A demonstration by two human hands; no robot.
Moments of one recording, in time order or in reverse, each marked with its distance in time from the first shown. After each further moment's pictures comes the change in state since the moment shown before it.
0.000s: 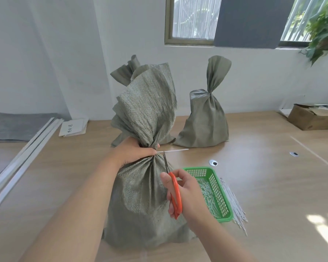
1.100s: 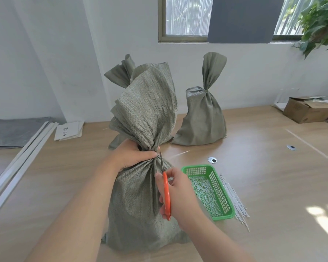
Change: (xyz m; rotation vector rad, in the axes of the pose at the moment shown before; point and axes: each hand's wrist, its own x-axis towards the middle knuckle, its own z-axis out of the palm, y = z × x) left_hand 0.004 -0.008 0.001 -0.076 -0.022 0.080; right_hand 0.000 -0.018 0.029 -0.166 0.087 0.068
